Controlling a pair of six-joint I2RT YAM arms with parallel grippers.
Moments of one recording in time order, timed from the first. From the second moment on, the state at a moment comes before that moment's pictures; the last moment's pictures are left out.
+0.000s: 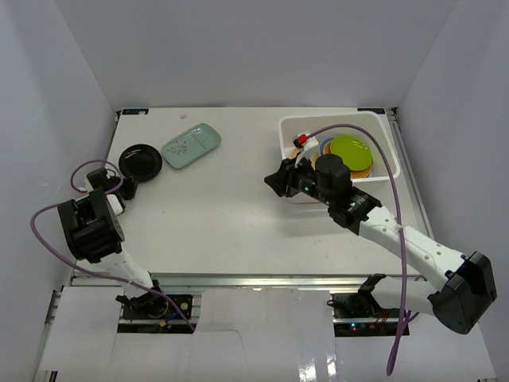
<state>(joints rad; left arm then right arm) 0.46 1.81 0.79 0.41 0.24 -1.08 0.74 1.15 0.91 0.02 -0.13 0.31</state>
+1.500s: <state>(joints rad) -0.29 1.40 1.03 0.18 0.39 -0.81 0.30 1.23 1.08 -0.01 -0.25 0.38</state>
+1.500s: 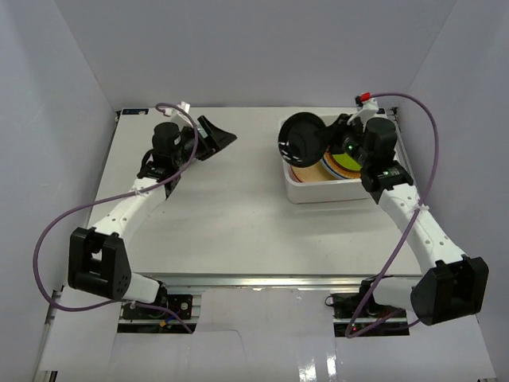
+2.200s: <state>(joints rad) 0.14 1.82 1.11 -0.02 0.20 -0.71 -0.08 1.34 0.90 0.01 -0.25 0.52</state>
